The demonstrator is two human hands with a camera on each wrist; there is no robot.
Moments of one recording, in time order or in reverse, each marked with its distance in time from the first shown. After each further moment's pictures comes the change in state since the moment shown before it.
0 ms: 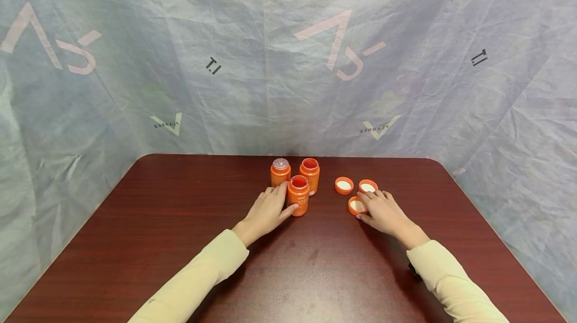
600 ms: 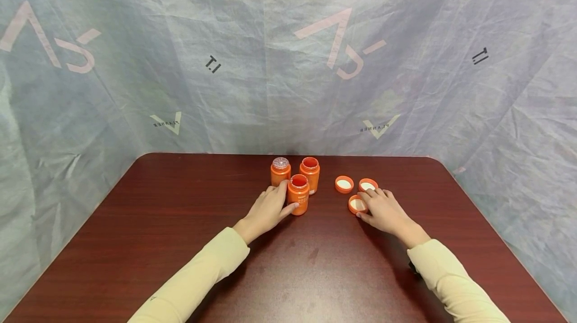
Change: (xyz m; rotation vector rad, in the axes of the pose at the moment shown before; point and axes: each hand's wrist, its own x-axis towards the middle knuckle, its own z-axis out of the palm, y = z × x) left_hand 0.003 0.001 -0.001 -0.044 -0.017 -0.005; right_hand 0.000 0.001 -0.002 0.003 0.018 -0.004
